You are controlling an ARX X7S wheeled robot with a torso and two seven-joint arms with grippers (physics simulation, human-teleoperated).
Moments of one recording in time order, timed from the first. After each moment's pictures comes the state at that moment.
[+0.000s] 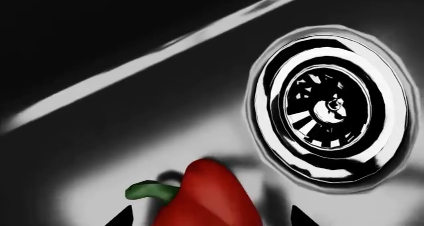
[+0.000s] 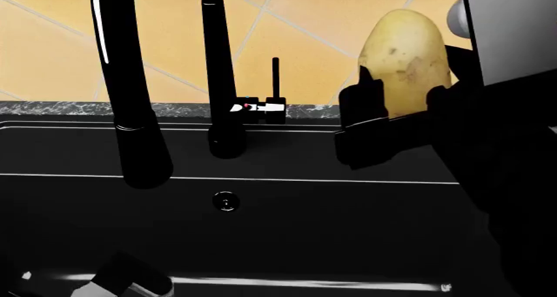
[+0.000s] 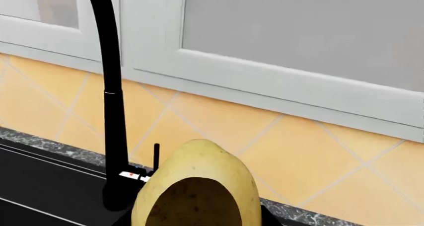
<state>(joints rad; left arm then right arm) -0.81 -0.26 0.69 -0.74 -0.40 -0.90 0.26 1.12 0.72 -0.24 -0.36 1.42 1.21 0.62</state>
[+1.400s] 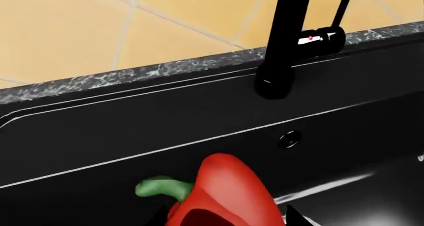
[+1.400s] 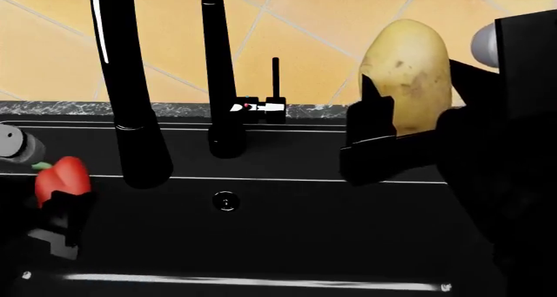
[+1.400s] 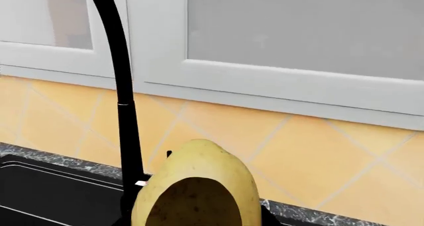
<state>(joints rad) -0.79 -0.52 0.03 0.28 -0.84 -1.45 -0.12 0.97 0.77 -0.16 -0.45 1.45 1.08 0.60</state>
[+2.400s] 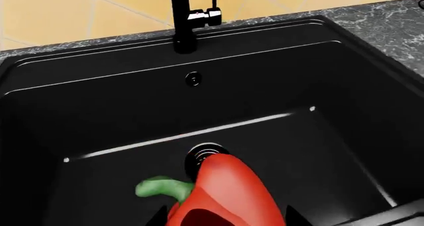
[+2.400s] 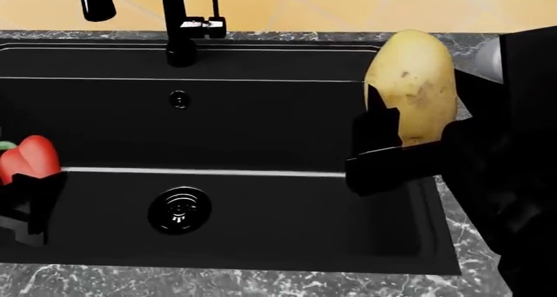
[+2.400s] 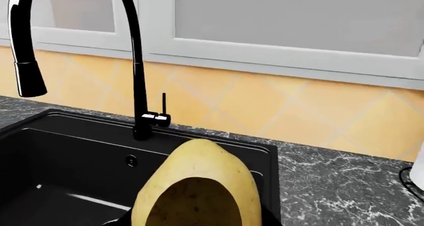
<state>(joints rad) -0.84 -0.61 -0.05 0.33 -1.09 -1.52 -0.28 0.93 0.79 -0.15 -0.47 1.43 1.05 0.58</state>
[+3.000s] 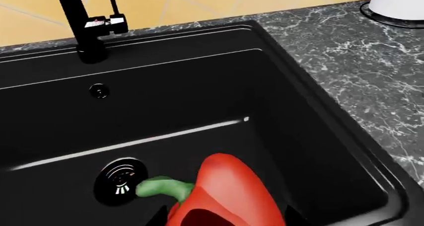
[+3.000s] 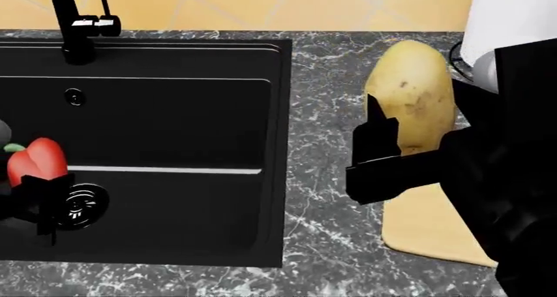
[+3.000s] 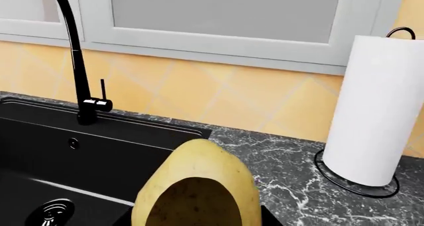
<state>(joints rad) -0.84 -0.62 0.01 0.30 -1.11 -1.46 -0.31 0.89 0.80 -0.16 -0.47 1.40 1.02 0.56</state>
